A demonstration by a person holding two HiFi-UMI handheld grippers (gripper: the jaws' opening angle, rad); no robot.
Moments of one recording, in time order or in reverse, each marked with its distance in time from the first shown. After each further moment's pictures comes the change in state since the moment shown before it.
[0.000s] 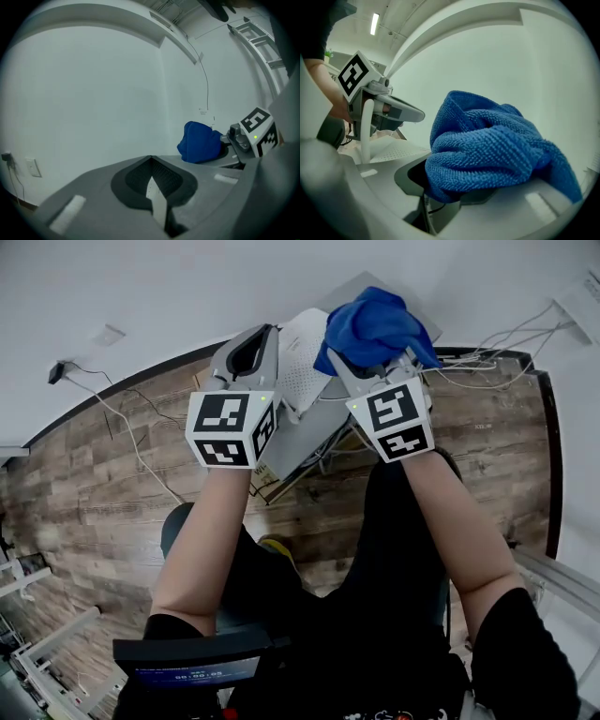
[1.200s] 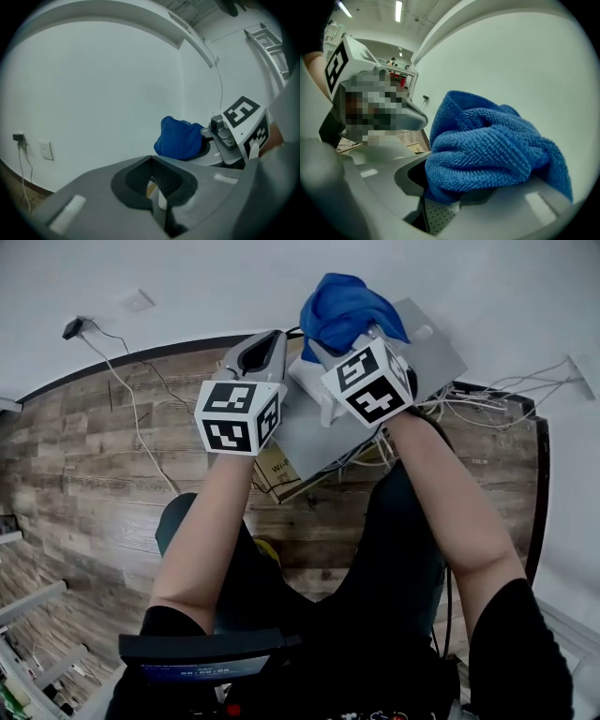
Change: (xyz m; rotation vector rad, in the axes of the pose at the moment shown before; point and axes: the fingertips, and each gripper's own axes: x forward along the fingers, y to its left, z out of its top) left arm -0.030 0.065 -0.033 -0.126 0.012 0.088; right arm 0.090 0.069 0.046 -0.262 0.115 0.222
